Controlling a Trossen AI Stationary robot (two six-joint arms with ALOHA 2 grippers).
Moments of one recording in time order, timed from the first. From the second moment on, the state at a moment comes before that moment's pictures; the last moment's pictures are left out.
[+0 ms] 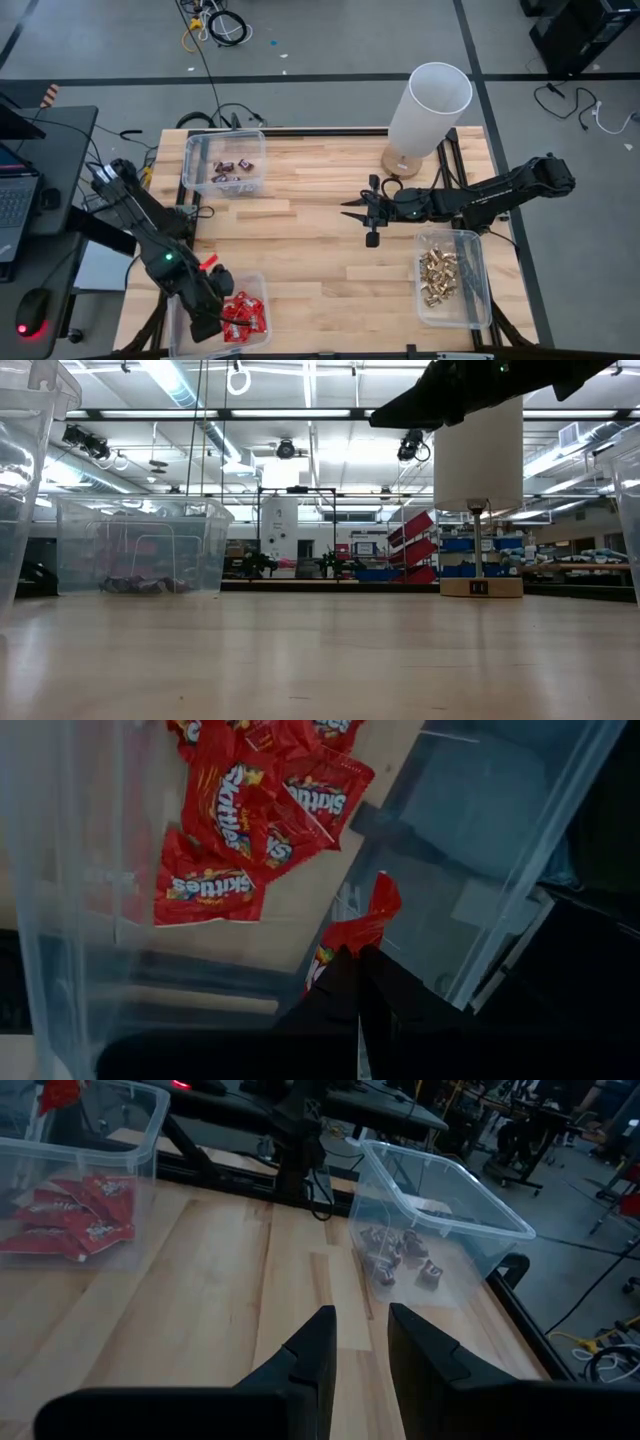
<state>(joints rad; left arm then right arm) -0.86 1.38 1.24 -1.04 0.25 -1.37 0.13 1.26 0.67 0.31 0.27 -0.18</state>
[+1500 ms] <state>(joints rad) -0.86 1.39 1.24 -1.02 0.29 -1.55 0.13 1.26 0.67 0.31 0.26 -0.18</state>
